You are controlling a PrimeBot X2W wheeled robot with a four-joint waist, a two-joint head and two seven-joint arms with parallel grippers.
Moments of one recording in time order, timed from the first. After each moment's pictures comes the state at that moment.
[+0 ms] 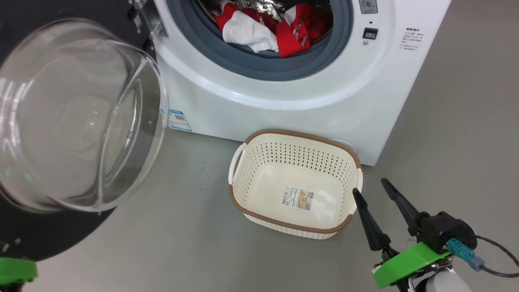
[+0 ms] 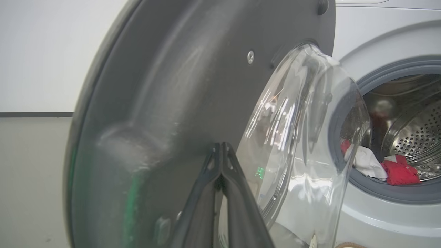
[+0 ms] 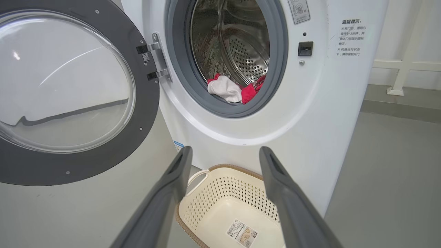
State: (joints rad) left arm -0.24 0.13 0.47 0.36 -0.32 -0.14 -0.26; right arm -0.10 -0.09 0.16 0.25 0.28 0.13 -0.25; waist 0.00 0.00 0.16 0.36
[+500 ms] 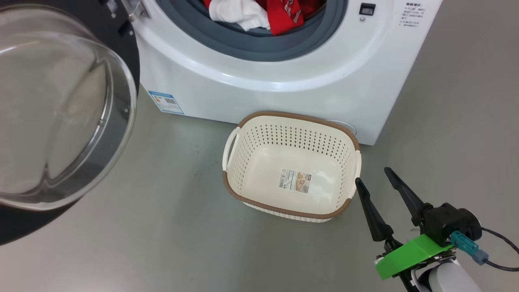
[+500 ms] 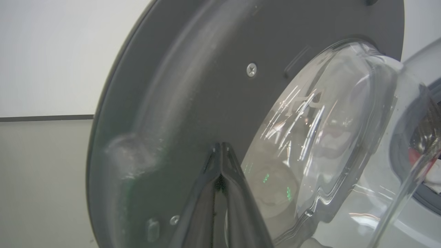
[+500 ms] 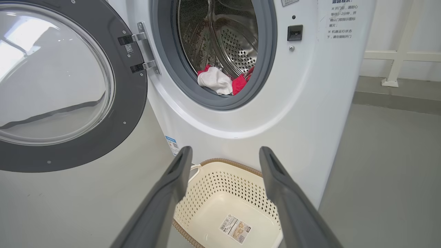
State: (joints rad) left arm -0.40 0.27 0.58 0.57 -0.31 -0.14 -0.26; right arm -0.13 -0.10 0.15 0.23 0.25 0.13 -0.25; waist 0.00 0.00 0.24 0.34
